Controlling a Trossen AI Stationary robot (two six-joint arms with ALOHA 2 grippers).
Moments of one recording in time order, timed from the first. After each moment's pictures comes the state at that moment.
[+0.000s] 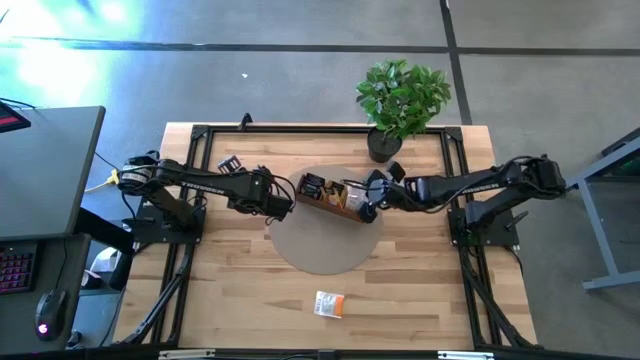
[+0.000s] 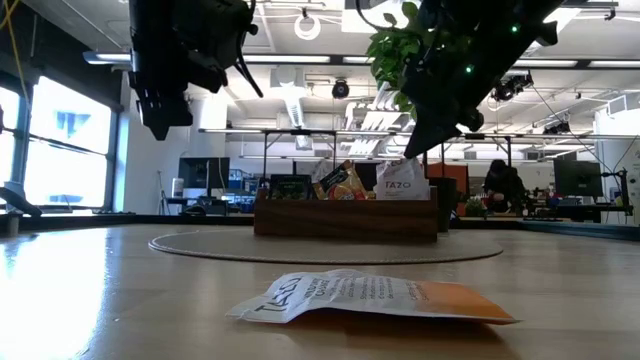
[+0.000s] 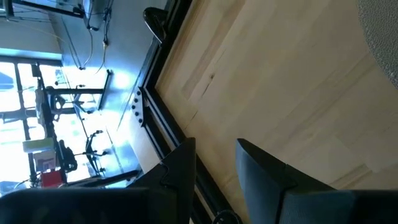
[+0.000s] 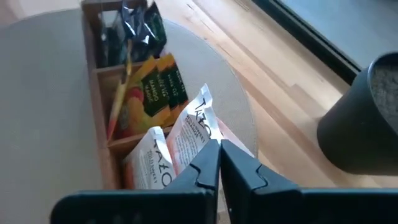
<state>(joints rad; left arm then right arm) -0.05 1.59 1.18 -1.51 -0.76 -0.82 -0.02 1.39 0.80 -0.29 0.52 0.43</state>
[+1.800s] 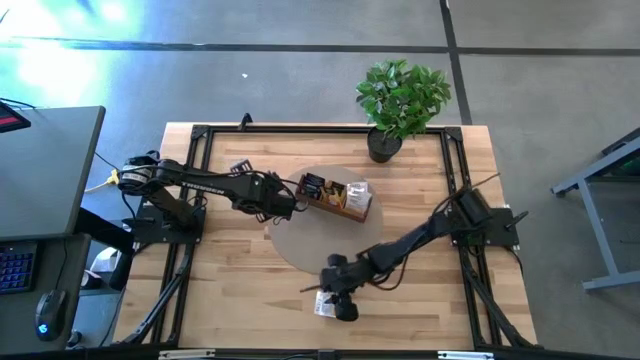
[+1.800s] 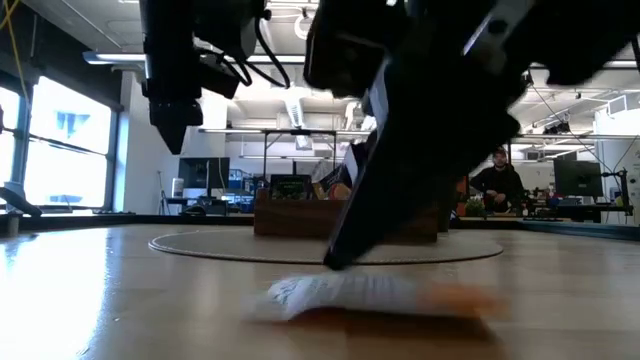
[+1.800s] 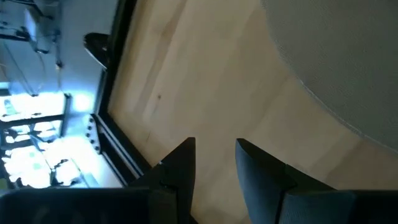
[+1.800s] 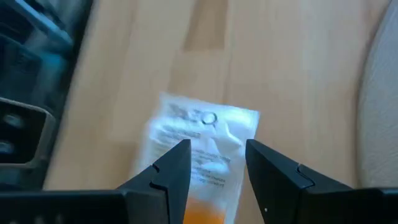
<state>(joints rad) -0.05 1.59 1.18 -1.31 -0.65 -0.61 0.42 2.05 1.20 0.04 -0.08 0.45</state>
